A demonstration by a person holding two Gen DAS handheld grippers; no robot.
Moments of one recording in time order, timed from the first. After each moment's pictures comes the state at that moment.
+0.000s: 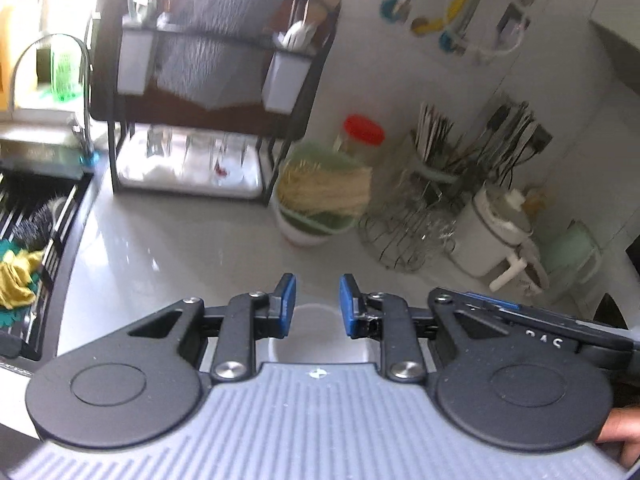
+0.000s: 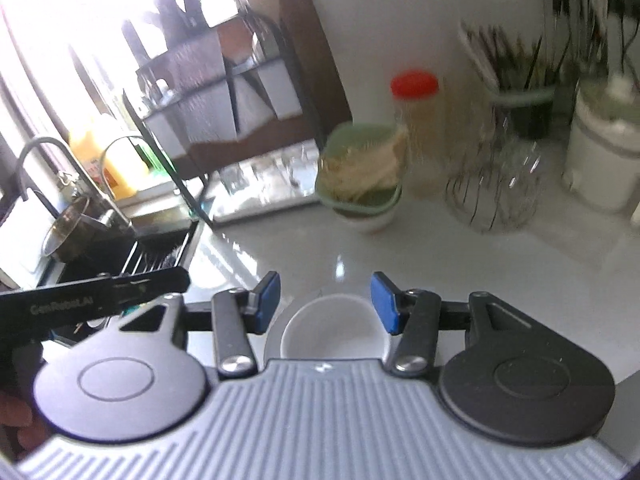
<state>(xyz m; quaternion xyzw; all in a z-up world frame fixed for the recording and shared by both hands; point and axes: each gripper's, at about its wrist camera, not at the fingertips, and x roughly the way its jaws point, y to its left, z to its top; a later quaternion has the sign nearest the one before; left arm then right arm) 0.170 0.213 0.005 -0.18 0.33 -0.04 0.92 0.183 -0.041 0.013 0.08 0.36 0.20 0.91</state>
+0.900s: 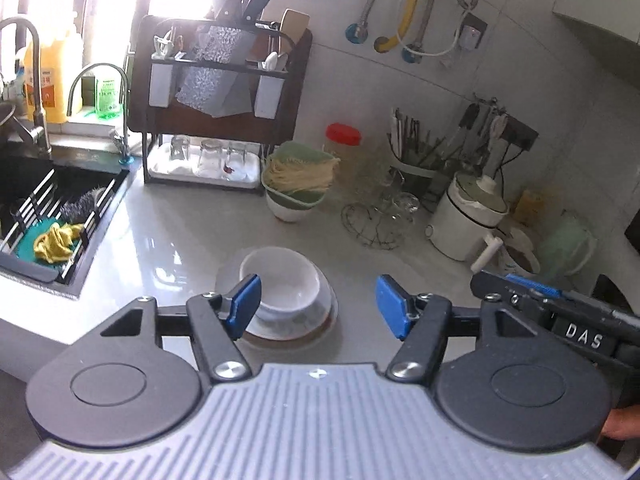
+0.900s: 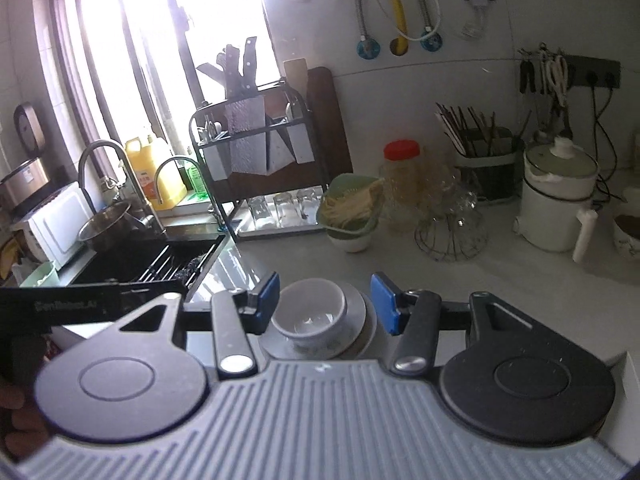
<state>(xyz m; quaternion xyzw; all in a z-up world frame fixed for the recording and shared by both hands) 0.006 0.087 0.029 -0.15 0.29 0.01 0.94 0.043 -0.151 0.039 0.06 0.26 0.24 0.93</state>
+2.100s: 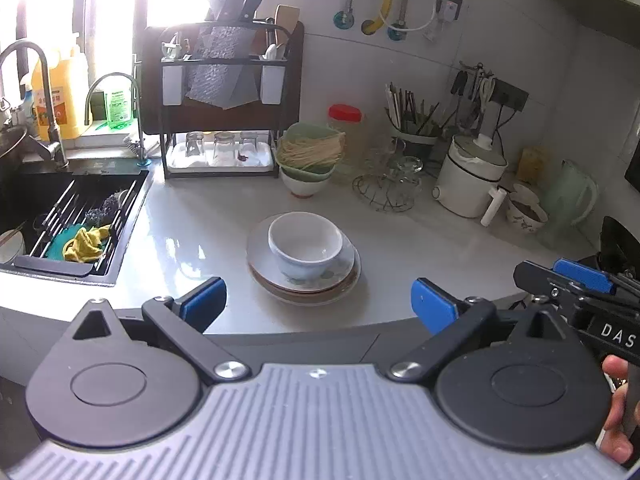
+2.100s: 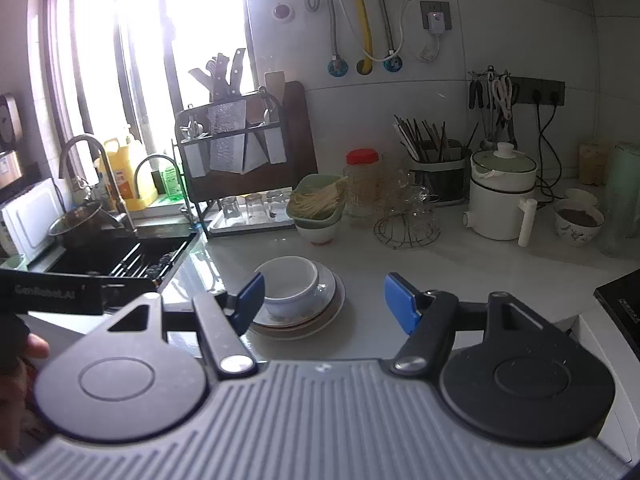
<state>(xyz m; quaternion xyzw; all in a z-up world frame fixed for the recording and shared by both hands) -0.068 0.088 0.008 -0.08 0.30 0.01 0.95 -0.058 -0.153 0.017 0.04 0.22 0.17 0.96</state>
